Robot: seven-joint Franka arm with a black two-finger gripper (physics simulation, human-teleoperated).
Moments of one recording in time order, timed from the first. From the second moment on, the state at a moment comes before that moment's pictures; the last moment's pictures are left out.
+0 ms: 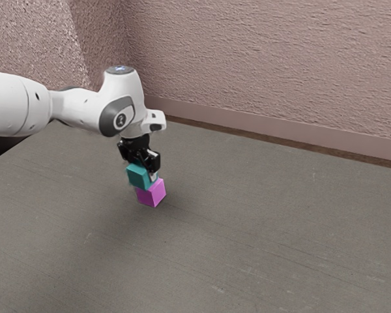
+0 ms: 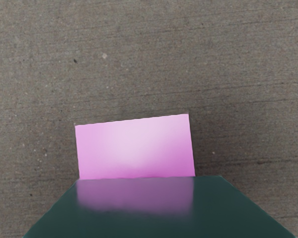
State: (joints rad) arm 0.08 0.40 -0.05 -1.74 0.08 2.20 0.10
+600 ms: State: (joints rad) arm 0.09 0.47 -0.05 -1.68 0.05 2.19 0.11
